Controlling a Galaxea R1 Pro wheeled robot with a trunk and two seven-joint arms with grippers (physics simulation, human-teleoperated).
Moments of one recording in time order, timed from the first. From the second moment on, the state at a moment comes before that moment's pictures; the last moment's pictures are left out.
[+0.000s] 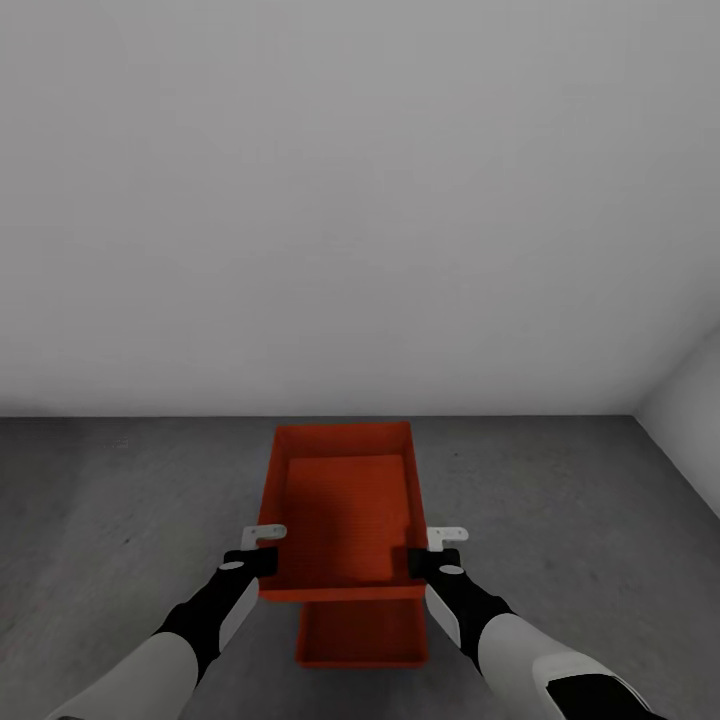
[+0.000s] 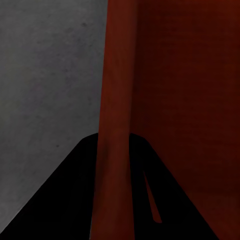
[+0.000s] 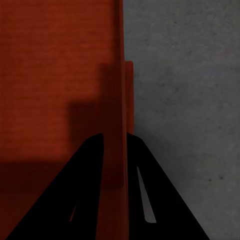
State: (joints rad) left arm -0.65 -0.04 -0.17 -0.45 0.21 0.18 0.23; right arm -0.75 0.17 0.05 -0.19 -0.01 0.00 -0.20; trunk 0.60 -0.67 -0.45
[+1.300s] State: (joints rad) left arm -0.65 -0.03 -0.17 -0.45 0.21 0.18 0.22; right arm -0.75 0.17 0.05 -0.19 -0.01 0.00 -0.20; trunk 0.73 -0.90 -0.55
